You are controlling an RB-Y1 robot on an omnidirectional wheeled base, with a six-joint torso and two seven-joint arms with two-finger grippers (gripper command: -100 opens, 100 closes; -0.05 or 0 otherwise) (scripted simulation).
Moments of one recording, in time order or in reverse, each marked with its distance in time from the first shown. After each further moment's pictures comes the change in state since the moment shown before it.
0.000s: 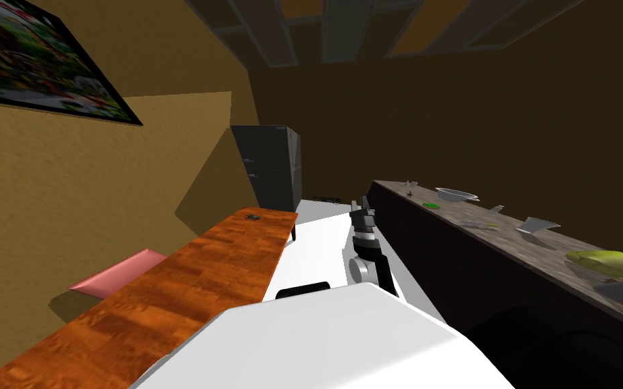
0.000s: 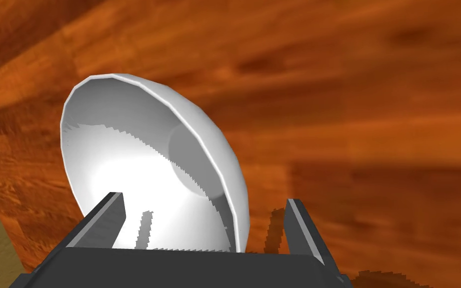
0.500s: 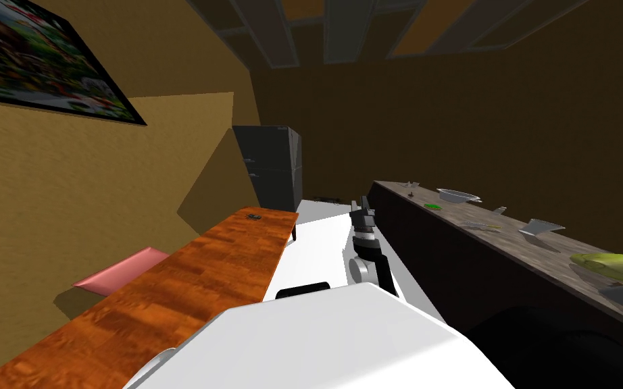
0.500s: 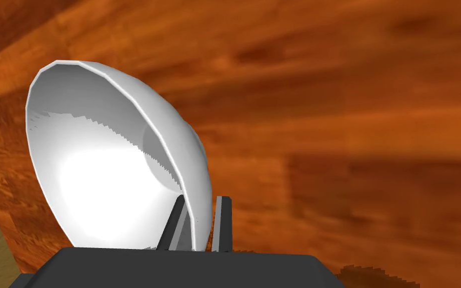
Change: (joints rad) left arm 0.001 -0.002 0.003 0.001 0.004 0.003 0.007; right arm 0.000 0.000 0.000 0.000 0.000 0.000 0.000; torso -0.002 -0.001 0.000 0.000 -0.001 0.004
